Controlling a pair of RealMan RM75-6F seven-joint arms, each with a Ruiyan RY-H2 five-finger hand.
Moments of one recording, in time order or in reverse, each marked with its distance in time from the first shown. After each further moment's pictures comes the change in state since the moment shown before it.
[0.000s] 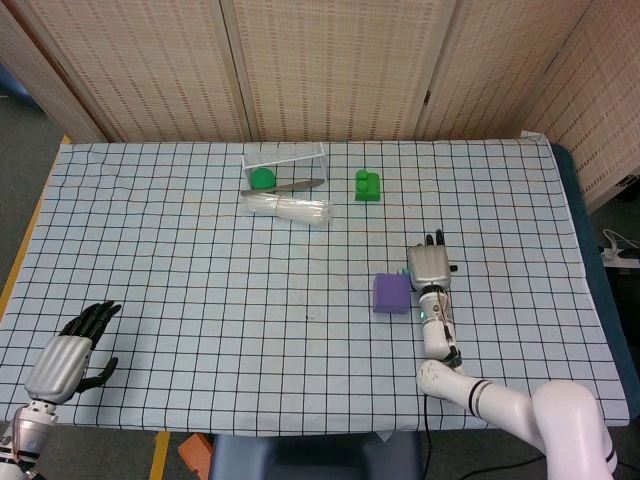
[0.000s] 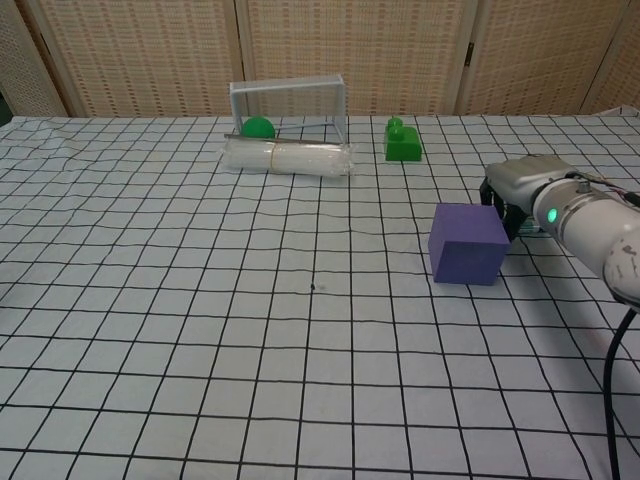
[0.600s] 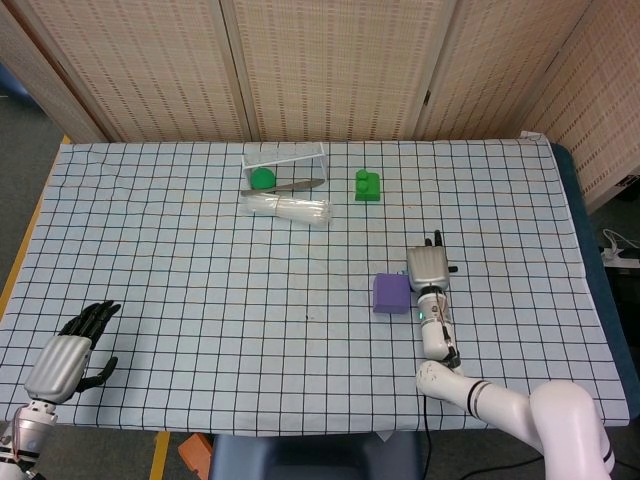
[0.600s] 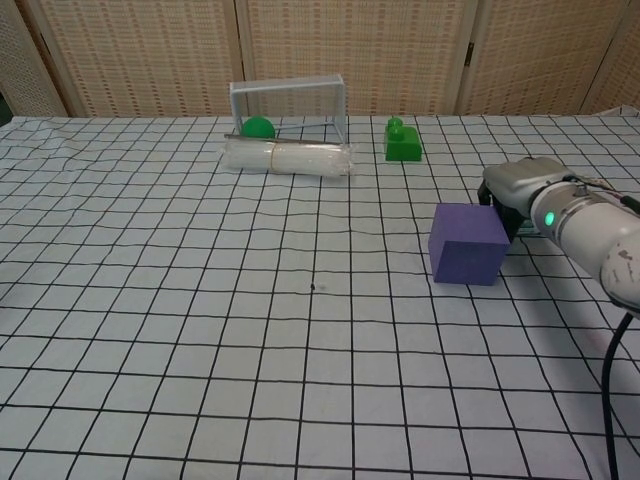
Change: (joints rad) left arm -0.001 -0.001 0.000 0.003 -0.001 -0.001 0.000; right arm 0.001 -0.010 -0.005 0.013 -0.007 -0.007 0.004
